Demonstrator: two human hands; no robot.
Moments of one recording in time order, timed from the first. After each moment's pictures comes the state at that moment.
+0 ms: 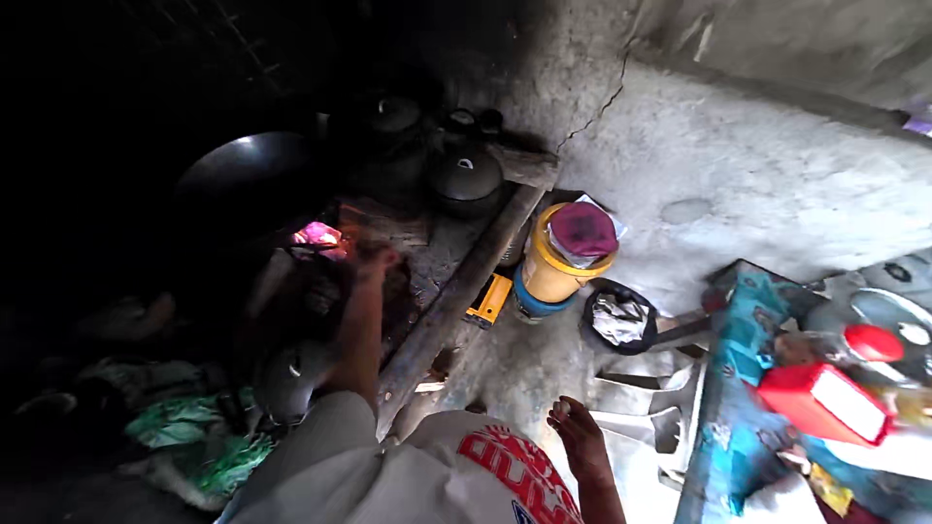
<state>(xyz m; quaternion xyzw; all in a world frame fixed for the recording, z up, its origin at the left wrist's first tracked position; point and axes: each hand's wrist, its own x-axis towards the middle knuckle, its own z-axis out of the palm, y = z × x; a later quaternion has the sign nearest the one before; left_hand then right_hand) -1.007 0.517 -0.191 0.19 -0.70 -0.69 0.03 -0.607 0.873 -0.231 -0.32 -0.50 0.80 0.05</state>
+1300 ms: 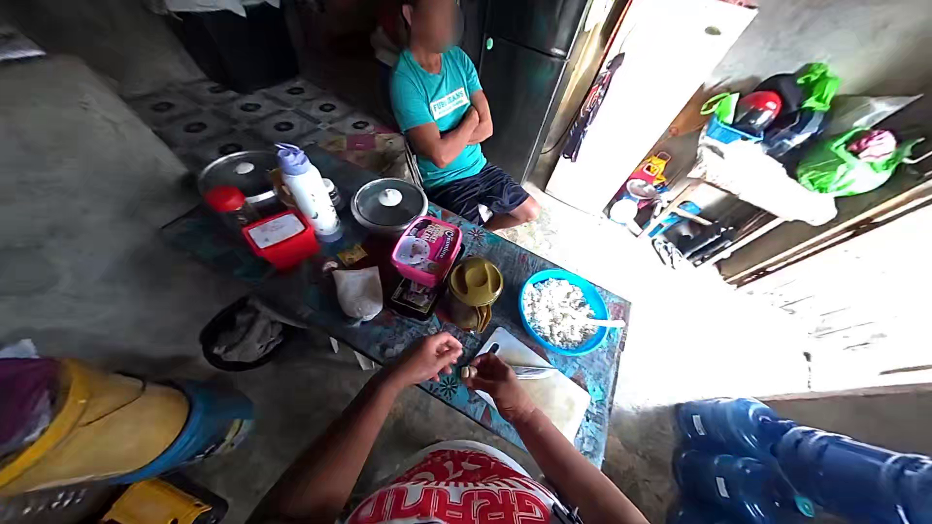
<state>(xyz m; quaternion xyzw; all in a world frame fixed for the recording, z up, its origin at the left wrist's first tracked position) -0.293 1.007 -0.121 -0.70 -0.43 -0.06 -0.57 -0.092 0.908 -0.184 -0.47 -0.37 0.64 0.48</state>
